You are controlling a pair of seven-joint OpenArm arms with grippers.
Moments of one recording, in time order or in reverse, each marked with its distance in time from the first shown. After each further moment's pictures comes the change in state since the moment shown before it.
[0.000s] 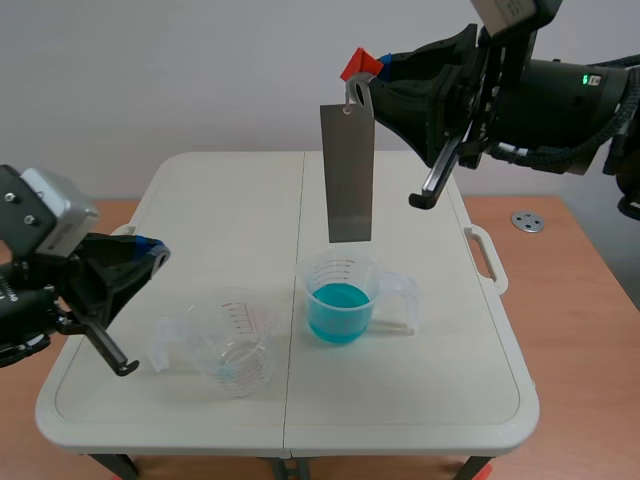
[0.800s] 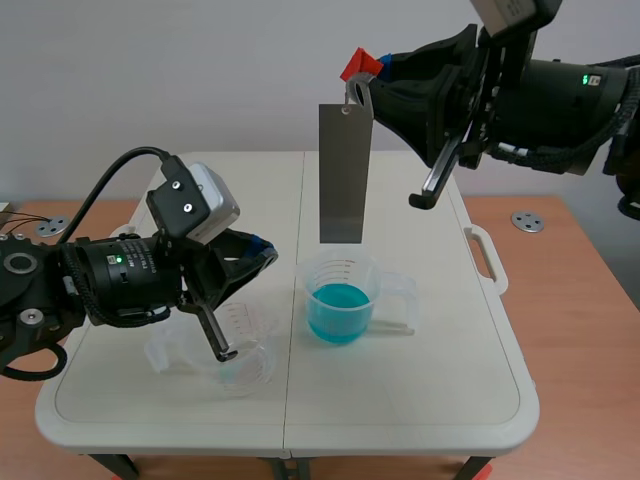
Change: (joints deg) left arm -17.6 0.2 21.1 -9.8 0.0 0.1 3.2; right arm 0.0 0.0 0.0 0.0 0.0 0.0 0.0
